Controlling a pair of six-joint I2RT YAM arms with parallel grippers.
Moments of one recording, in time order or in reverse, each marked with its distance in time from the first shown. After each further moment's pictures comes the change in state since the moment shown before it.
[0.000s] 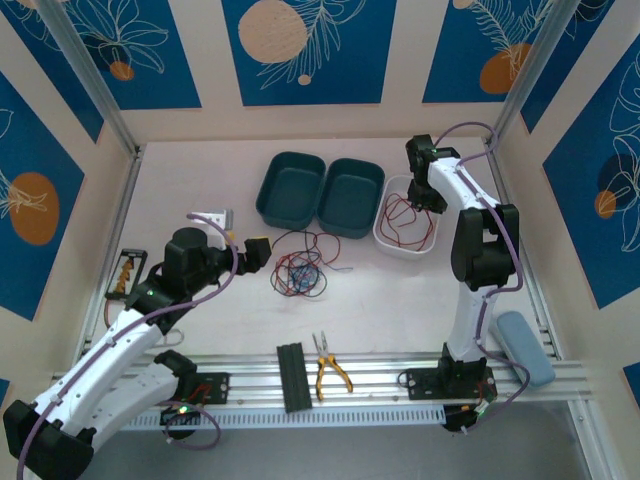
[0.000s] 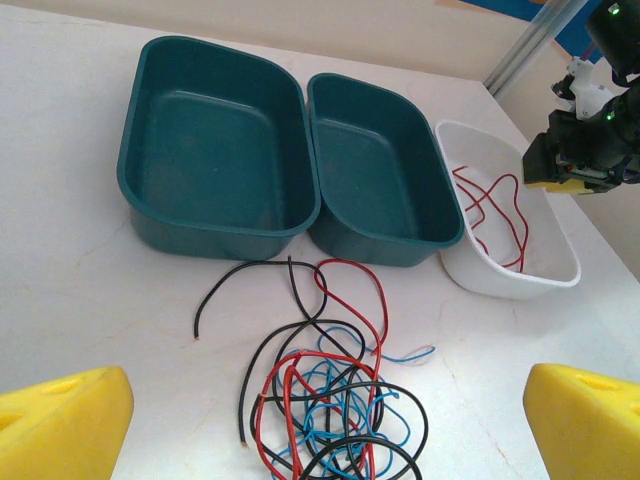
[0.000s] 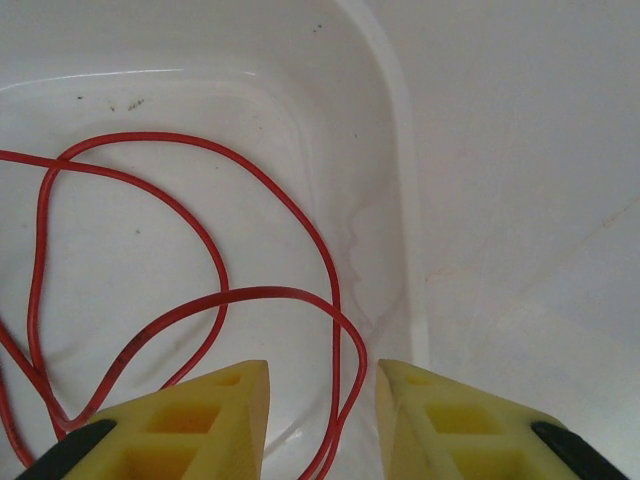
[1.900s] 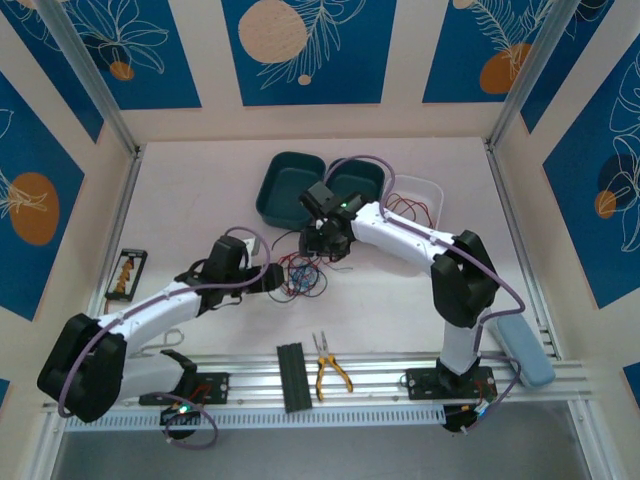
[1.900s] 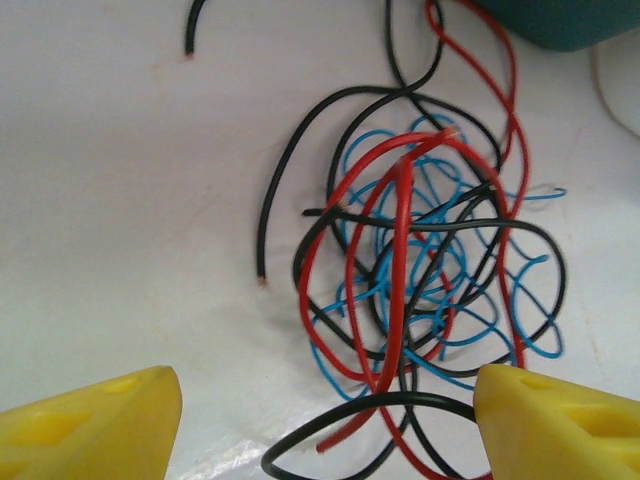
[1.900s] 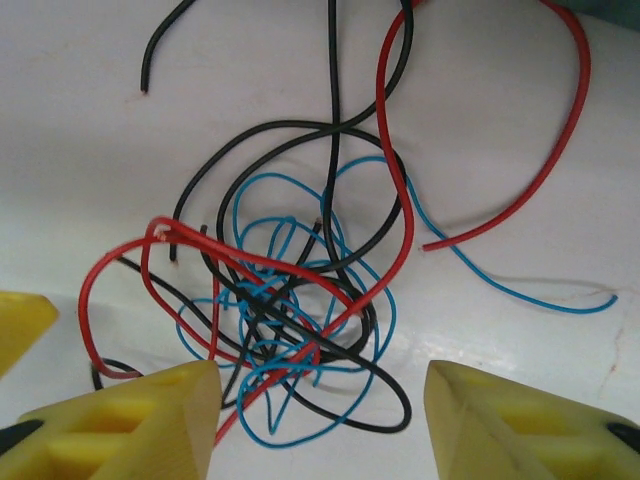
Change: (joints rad) left arm 0.000 0.416 -0.165 0.150 0.164 -0.183; right arm 0.636 -0.165 -0.179 0.153 -0.394 0.206
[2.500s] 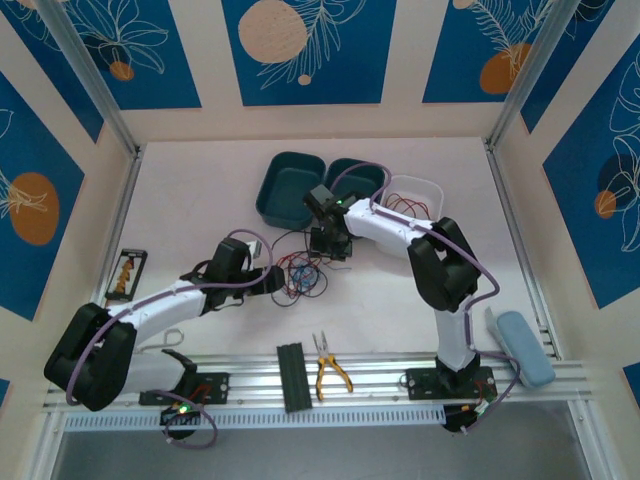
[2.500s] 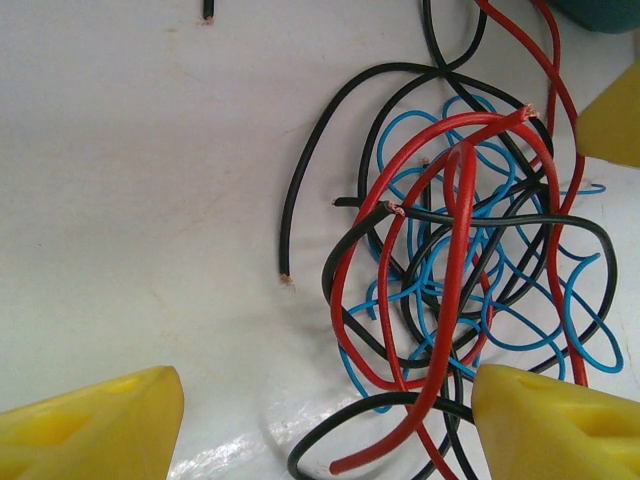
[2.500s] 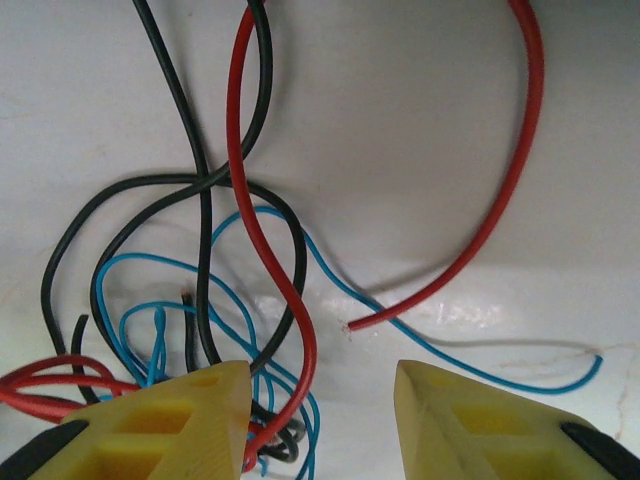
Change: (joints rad) left arm 0.000 0.059 -0.015 0.052 0.001 -0.007; right arm -0.062 0.154 0.023 0.005 -0.020 0.061
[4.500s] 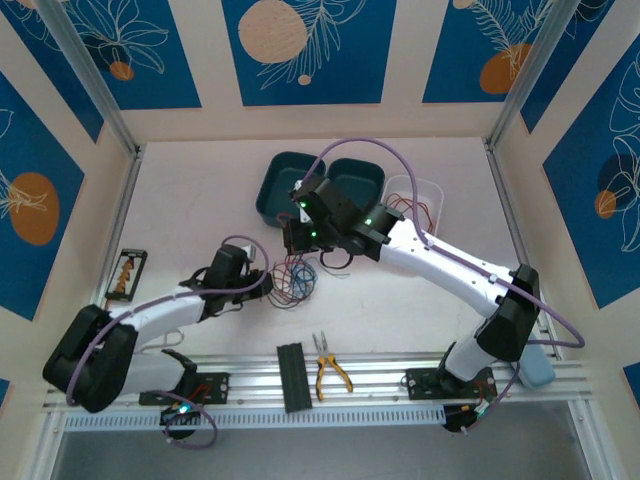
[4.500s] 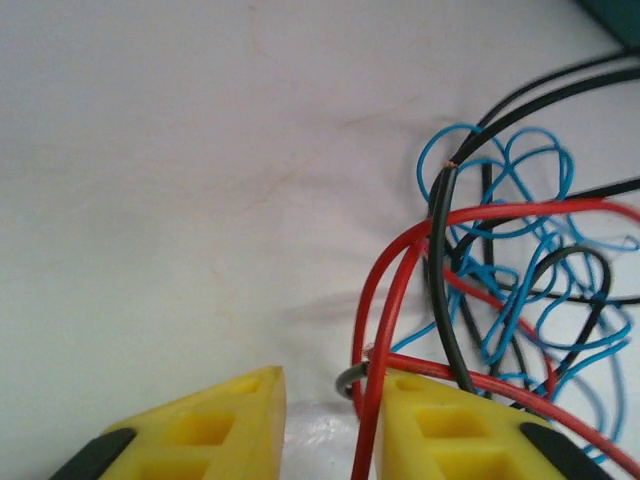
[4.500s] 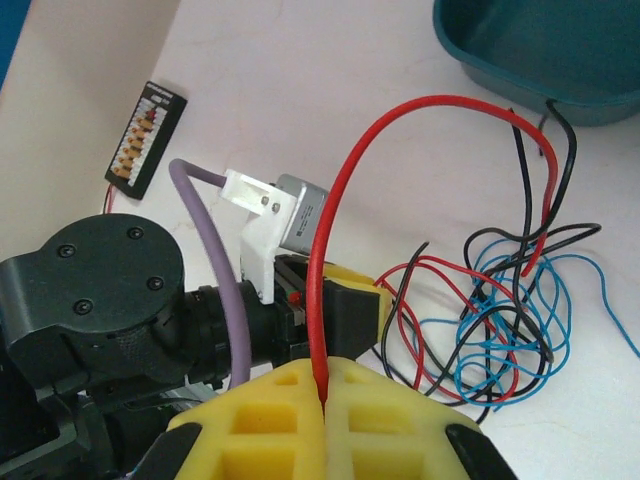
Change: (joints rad) left arm 0.000 -0.044 -0.076 0.050 -0.068 -0.078; right arm 0.257 -0.437 0.010 0.130 0.042 -0.100
